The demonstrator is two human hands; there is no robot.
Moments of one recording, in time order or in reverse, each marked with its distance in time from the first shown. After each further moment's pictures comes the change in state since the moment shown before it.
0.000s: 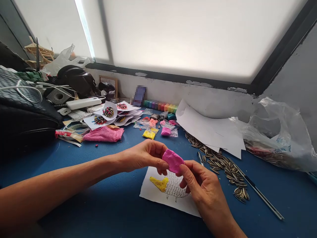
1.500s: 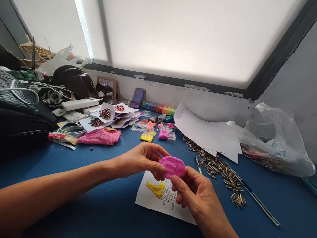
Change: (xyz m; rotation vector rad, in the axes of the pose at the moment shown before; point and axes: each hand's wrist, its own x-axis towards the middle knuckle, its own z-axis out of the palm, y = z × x) left_hand 0.001 -0.003 0.003 -0.121 0.052 -0.014; right_hand -0.001 0.004 -0.002 0.143 -0.203 0.179
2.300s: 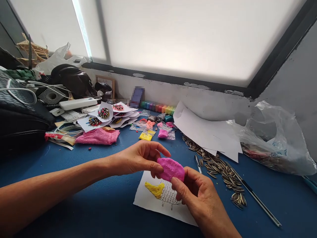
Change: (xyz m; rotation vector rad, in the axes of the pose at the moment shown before) left_hand 0.001 0.000 -0.010 0.135 -0.093 0.109; right_hand 0.001 -0.004 -0.002 -0.052 0.030 -0.009
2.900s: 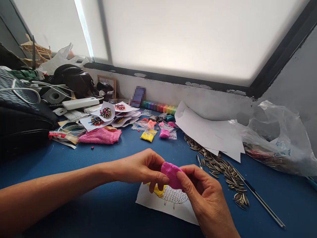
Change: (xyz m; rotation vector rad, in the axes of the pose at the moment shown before) left_hand -0.008 0.005 0.009 0.204 -0.122 -0.198; right_hand -0.002 -0.002 0.006 0.003 0.207 -0.174
